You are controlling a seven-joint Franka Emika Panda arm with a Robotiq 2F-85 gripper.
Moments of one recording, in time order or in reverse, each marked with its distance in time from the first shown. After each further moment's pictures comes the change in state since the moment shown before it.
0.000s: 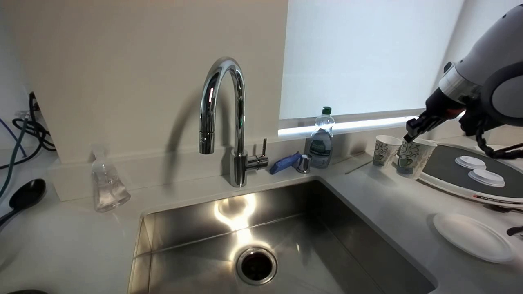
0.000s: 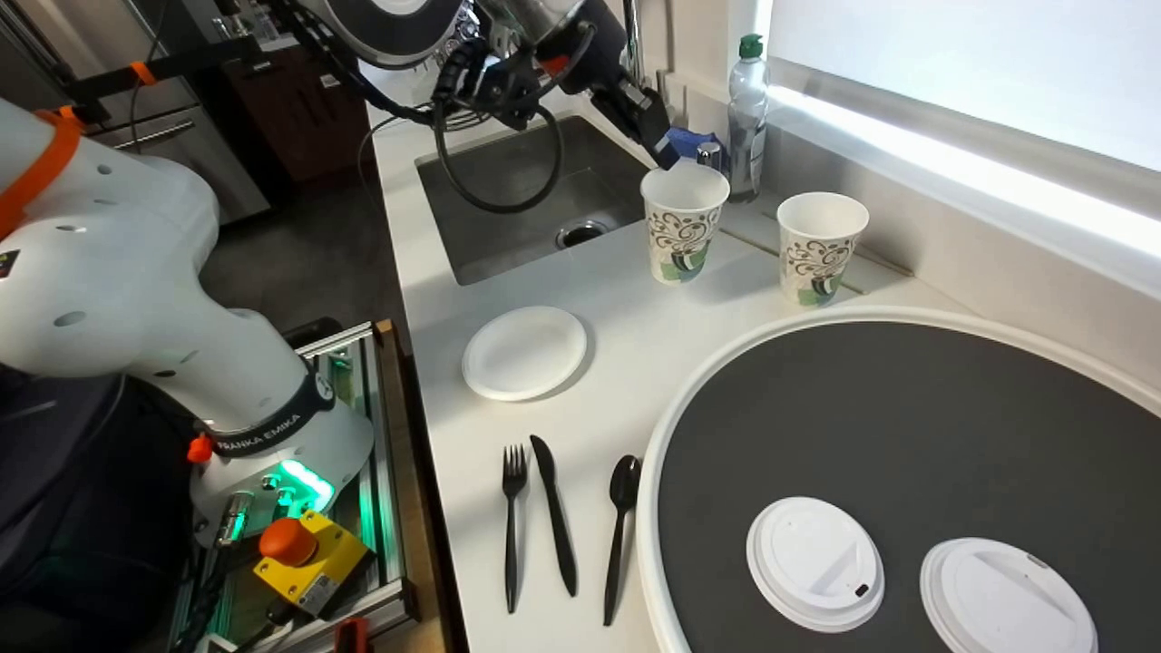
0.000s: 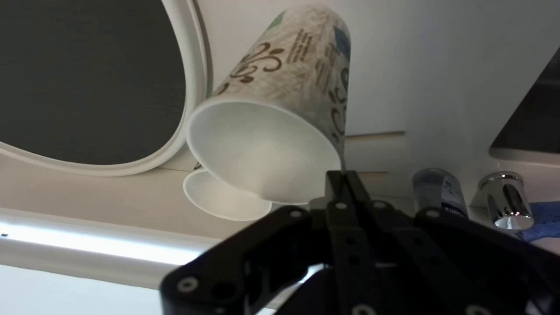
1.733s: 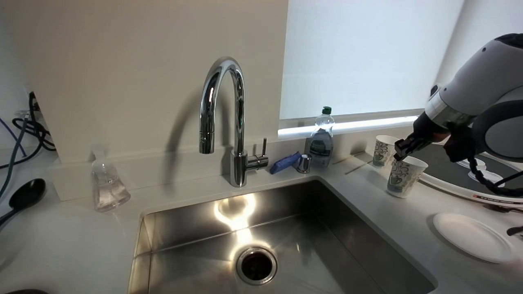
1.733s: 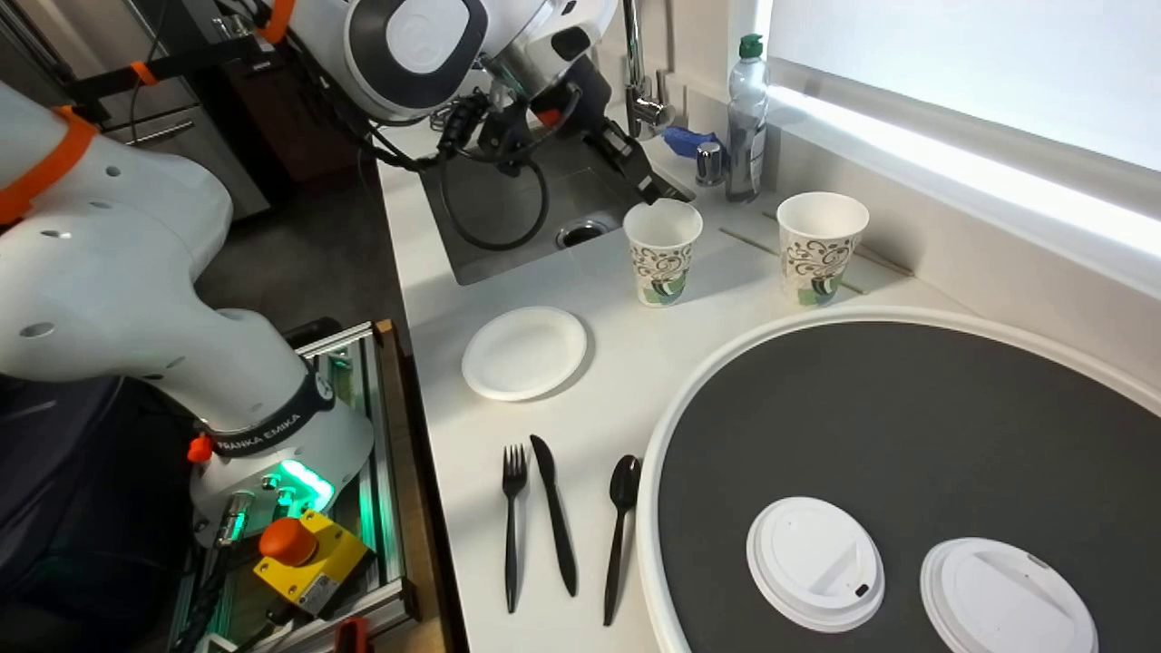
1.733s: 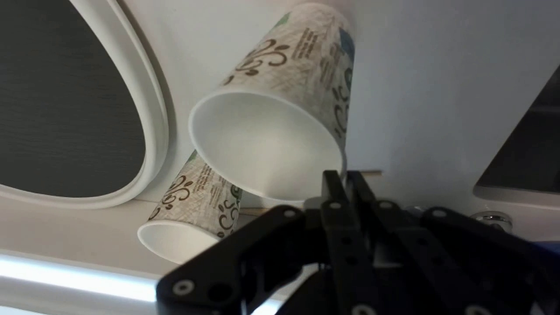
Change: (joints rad) arm -0.153 0.068 0.211 -0.071 -0.070 0.126 0.160
